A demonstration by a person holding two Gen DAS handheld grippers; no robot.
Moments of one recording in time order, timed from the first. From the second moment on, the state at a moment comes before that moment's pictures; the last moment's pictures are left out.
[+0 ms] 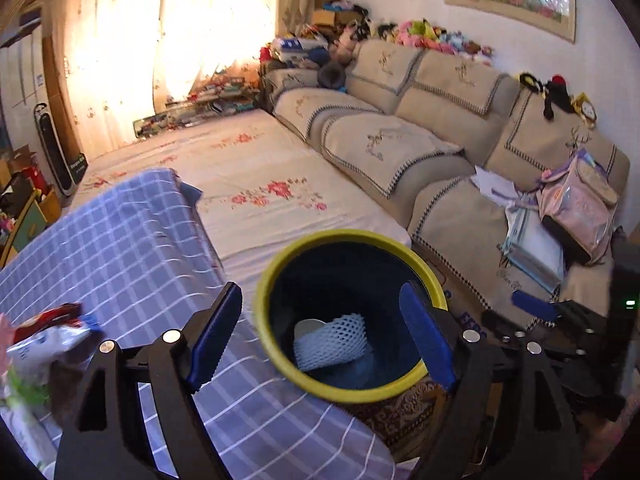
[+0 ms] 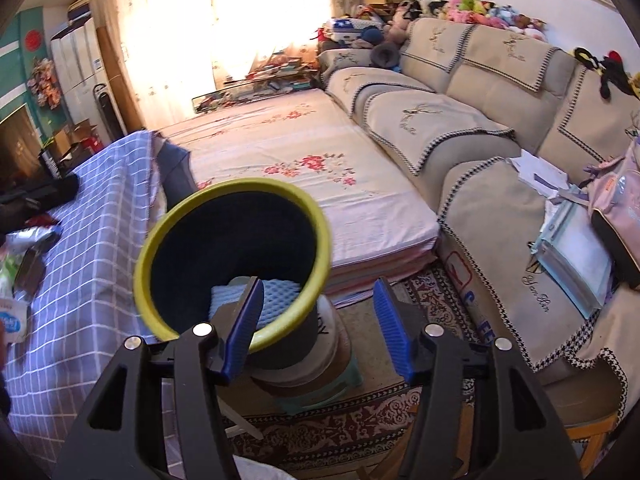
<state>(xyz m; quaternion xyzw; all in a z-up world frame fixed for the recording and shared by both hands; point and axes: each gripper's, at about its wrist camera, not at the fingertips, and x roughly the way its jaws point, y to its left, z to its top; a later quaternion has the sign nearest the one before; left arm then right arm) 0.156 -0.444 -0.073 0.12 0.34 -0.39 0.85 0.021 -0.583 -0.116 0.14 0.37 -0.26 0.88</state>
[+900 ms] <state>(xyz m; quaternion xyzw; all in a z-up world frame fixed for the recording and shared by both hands) 0.113 -0.068 -0.034 0.00 0.28 -0.08 0.96 0.103 -0.330 -0.081 0.14 0.36 0.08 0.92</state>
